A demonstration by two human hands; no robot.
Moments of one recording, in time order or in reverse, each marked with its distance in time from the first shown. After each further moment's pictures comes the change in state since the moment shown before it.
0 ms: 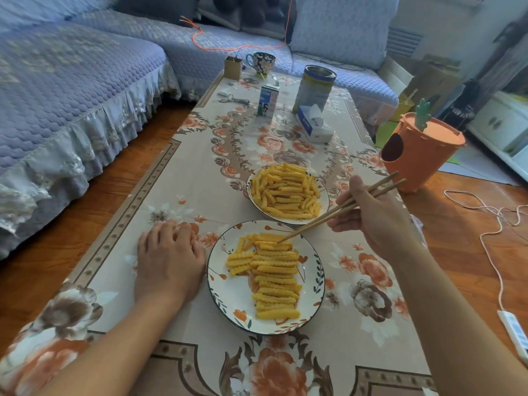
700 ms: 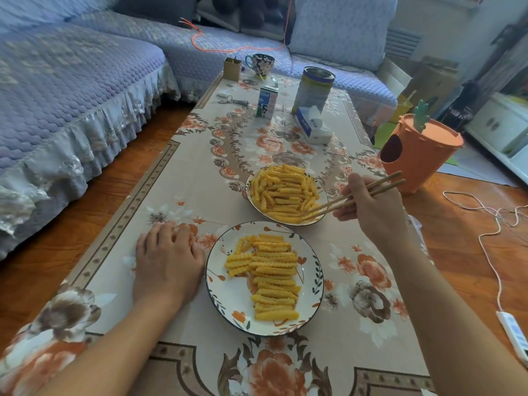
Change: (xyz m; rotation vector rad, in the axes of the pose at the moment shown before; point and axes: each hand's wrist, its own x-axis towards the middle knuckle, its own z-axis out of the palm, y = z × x) left_hand 0.000 0.000 0.003 -0.018 0.023 -0.001; right_hand 0.017 0.009 -0.002 -0.252 0.201 -0.209
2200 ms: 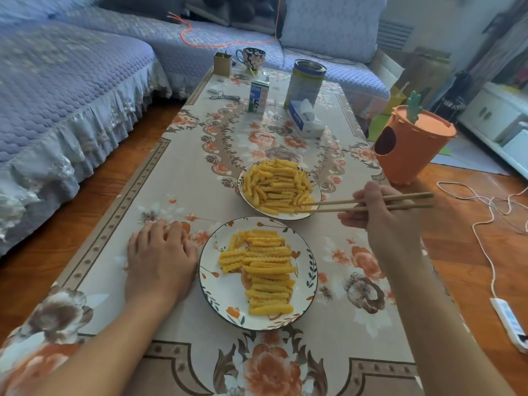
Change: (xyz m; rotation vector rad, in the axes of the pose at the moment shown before) left_hand -0.002 0.001 -0.003 -0.014 -0.023 0.004; right_hand -0.049 -0.009 -0.014 0.189 0.175 0.065
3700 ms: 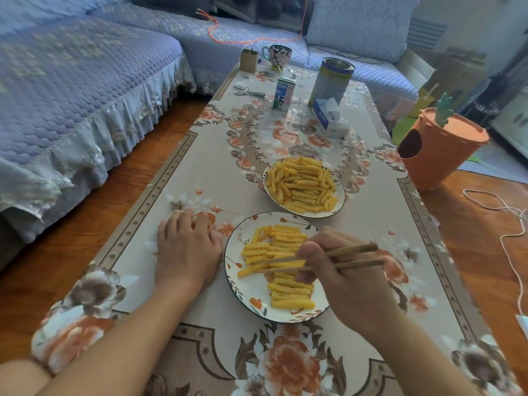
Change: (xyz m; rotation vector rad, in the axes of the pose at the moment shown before) left_hand 0.002 -0.001 0.003 0.001 0.027 -0.008; right_hand -0.098 -0.022 0.048 -0.164 -0.562 -0.175
